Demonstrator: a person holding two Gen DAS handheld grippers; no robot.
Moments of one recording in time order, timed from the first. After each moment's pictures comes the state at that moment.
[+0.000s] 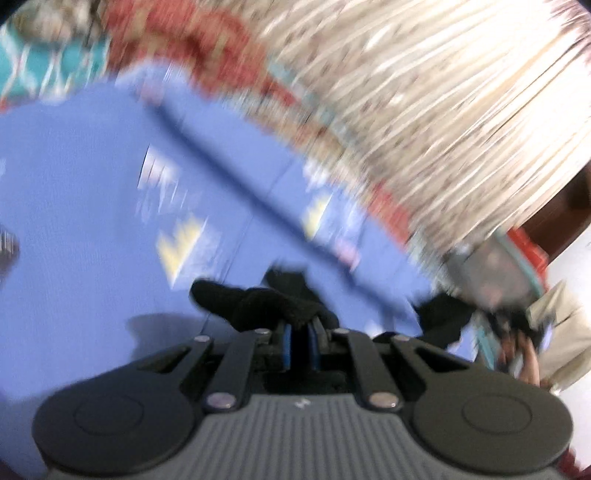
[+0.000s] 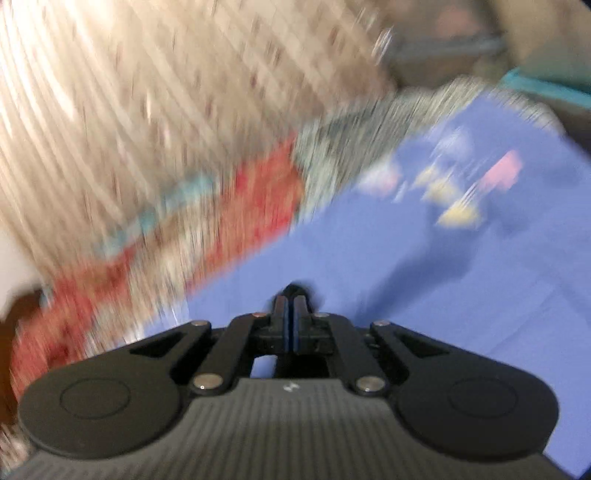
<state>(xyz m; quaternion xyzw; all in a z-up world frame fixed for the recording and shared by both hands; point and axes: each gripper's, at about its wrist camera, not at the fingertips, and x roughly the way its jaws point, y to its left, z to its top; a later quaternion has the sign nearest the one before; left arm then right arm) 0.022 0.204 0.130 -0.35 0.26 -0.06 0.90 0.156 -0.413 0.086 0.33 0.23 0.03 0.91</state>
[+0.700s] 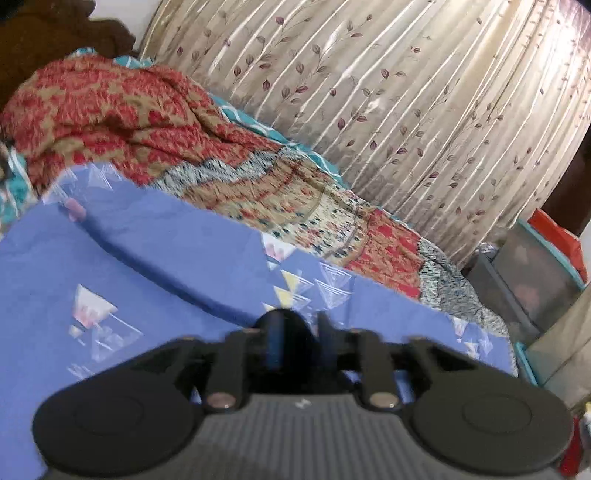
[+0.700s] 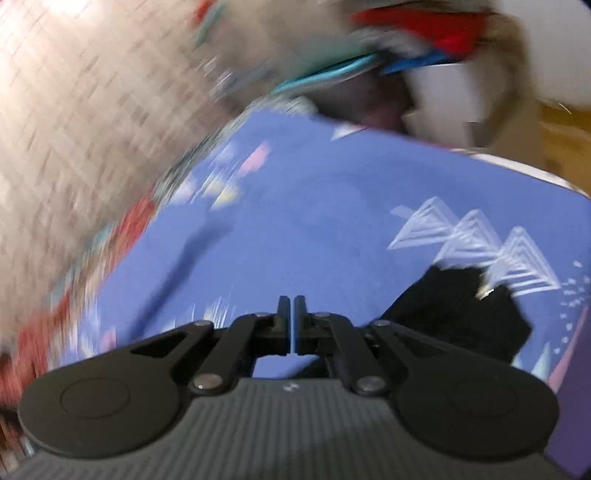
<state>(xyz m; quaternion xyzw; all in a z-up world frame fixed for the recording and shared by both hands) 0.196 0.124 0.232 -0.24 0.28 -0.03 0.93 -0.050 -0.581 0.037 0.35 0.26 -0.09 0.90</state>
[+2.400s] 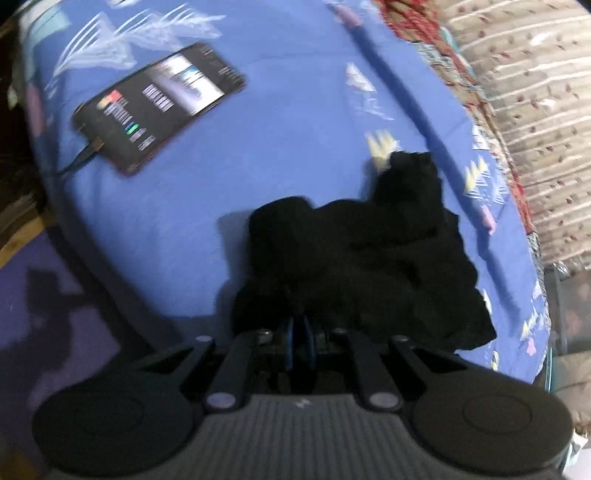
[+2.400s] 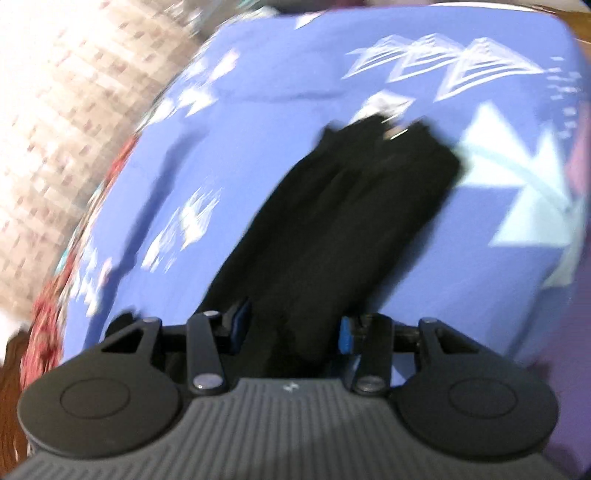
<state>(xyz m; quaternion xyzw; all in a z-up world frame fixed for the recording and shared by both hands) -0.083 0.251 0.033 -0.44 0.42 0.10 0.79 -0.101 -0.517 -0.083 0.47 0.31 -0.12 0.82</state>
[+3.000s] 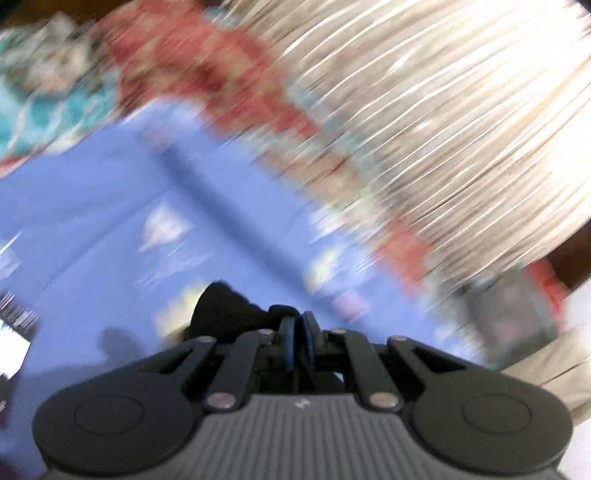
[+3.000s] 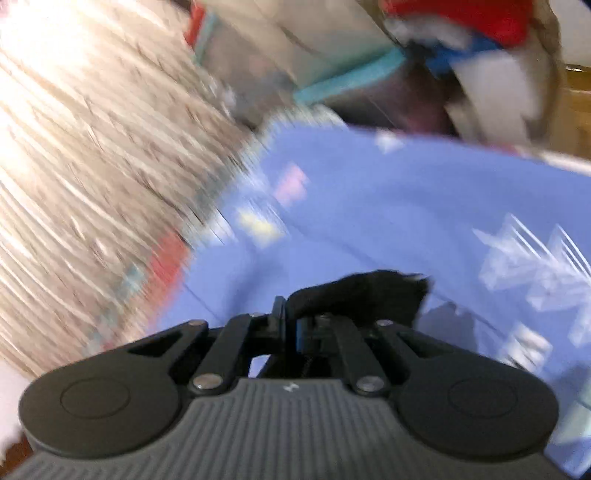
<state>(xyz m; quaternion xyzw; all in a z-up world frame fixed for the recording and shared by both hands) 0.064 0.232 0.245 -0.37 0.27 -0.02 0.89 0.034 -0.617 0.058 0.48 0.18 -0.11 0.86</state>
